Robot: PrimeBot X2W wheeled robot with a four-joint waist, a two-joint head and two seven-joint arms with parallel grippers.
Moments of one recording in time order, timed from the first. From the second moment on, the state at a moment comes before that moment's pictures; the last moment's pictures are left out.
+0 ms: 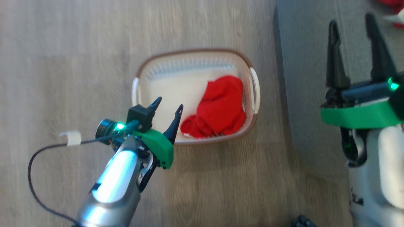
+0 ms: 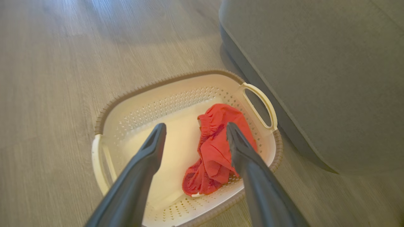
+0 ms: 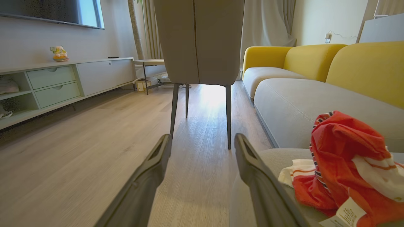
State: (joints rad) left arm -0.49 0.04 -0.41 0.62 -0.24 -0.07 -0.22; right arm -0.36 -0.05 -0.03 -0.05 0.09 0.13 -0.24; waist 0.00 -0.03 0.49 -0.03
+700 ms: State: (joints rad) left arm -0.83 0.04 -0.78 0.96 -0.45 -0.06 -0.20; right arm -0.53 -0.05 0.05 -0.20 0.08 0.13 -0.26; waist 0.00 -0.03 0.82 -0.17
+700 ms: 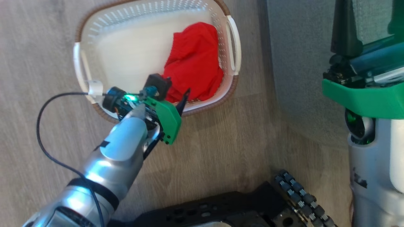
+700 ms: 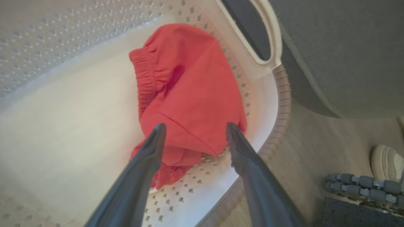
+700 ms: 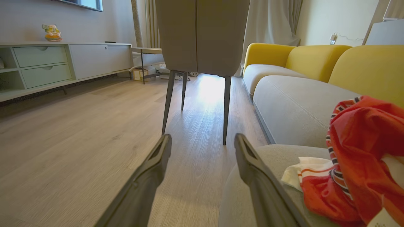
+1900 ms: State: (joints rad) left arm -1.01 0.04 -0.88 1.25 -0.60 -0.04 -0.18; right arm -0.55 -0.05 0.09 -0.29 0.11 0.13 -0.26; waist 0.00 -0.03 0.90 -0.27
